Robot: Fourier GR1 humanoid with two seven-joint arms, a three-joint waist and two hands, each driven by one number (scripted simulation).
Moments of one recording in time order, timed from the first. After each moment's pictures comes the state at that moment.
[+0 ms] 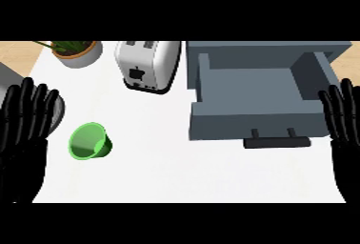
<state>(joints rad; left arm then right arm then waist) 0.02 0.08 -0.01 -2.10 0.04 0.01 0.00 0.03 -0.11 0.00 -2.10 0.01 0.00 -0.01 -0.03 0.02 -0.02</state>
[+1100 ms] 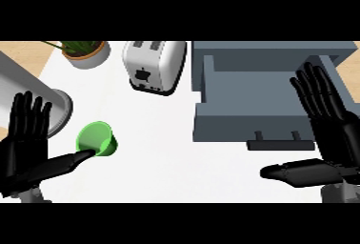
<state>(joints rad) 0.02 0.05 0.20 -1.79 0.16 0.09 -0.03 -0.12 -0.16 -0.03 -1.93 -0.09 0.13 0.07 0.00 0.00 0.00</state>
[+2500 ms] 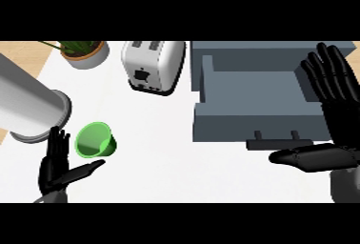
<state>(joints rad) -0.17 0.16 0.37 -0.72 0.15 -0.03 -0.69 -0.23 -0.18 -0.11 -1.90 -0.11 0.17 0.11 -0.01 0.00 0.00</state>
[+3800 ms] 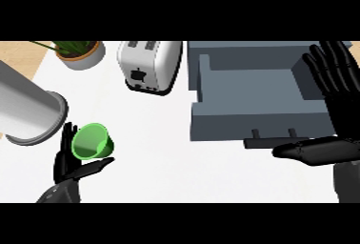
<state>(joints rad) -0.44 0.23 0.42 -0.17 0.12 -0.12 -1.03 -0.28 -0.20 -0.13 -1.89 -0.13 0.18 0.15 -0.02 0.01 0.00</state>
